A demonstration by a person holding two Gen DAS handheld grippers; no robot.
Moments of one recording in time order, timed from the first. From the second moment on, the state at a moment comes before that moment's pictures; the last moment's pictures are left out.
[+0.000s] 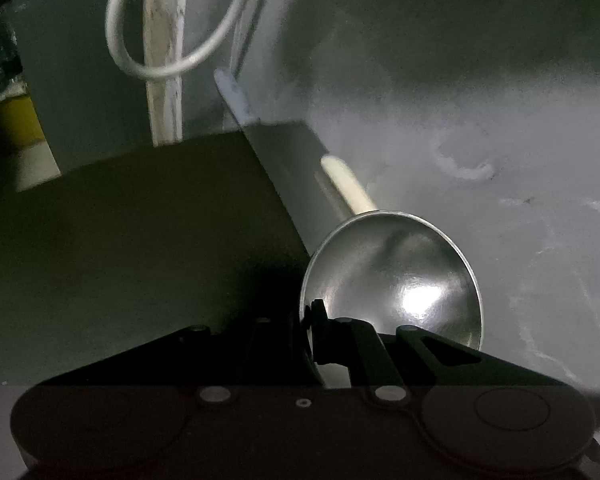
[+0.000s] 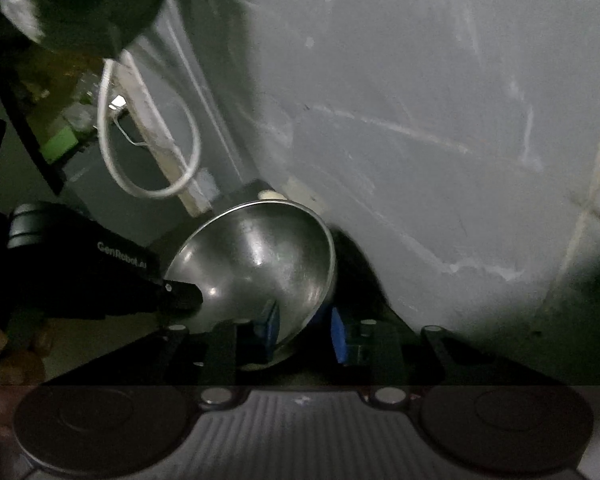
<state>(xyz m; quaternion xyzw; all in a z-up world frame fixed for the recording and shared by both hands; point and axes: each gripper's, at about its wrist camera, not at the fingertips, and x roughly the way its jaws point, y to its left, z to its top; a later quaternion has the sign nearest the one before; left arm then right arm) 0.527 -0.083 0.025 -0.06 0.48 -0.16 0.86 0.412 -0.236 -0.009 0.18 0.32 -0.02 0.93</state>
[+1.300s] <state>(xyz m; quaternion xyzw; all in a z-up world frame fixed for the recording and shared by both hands) 0.118 0.044 0.098 -0.14 0.37 -0.07 0.91 0.122 -0.158 0.096 0.08 0.33 0.19 0.92</state>
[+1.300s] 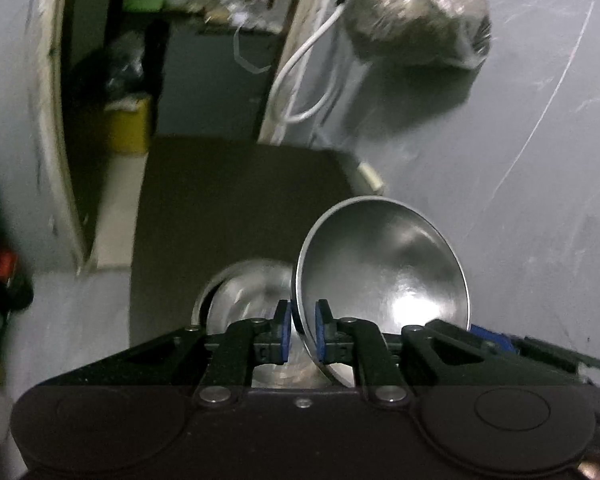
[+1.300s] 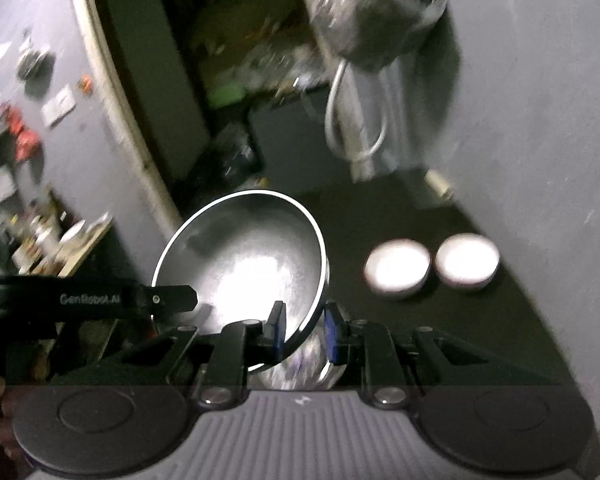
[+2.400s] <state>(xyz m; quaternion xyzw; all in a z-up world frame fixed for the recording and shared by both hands) 0.061 0.079 -0.005 -0.19 0.54 0.01 0.82 0.097 -0.115 0.010 0.01 0.55 0.22 0.81</state>
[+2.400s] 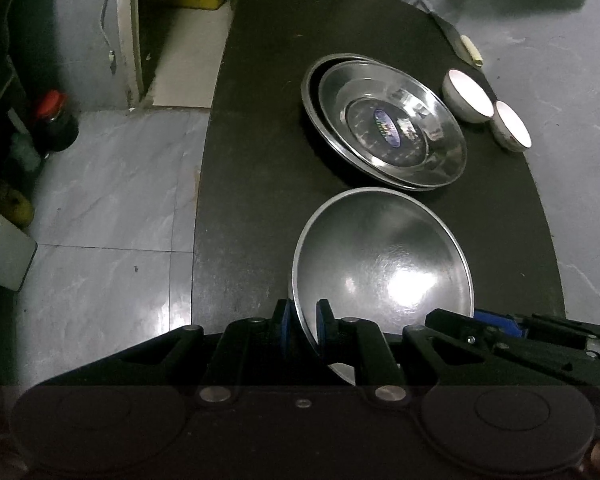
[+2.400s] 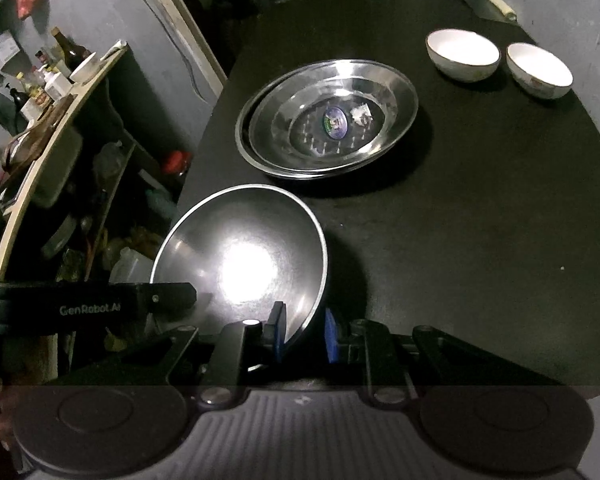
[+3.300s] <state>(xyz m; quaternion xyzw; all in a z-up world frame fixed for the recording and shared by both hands) 0.048 0.083 0.035 -0.16 0.47 0.01 0.87 0.097 -0.144 0.031 0.04 0.49 0.17 0.85</state>
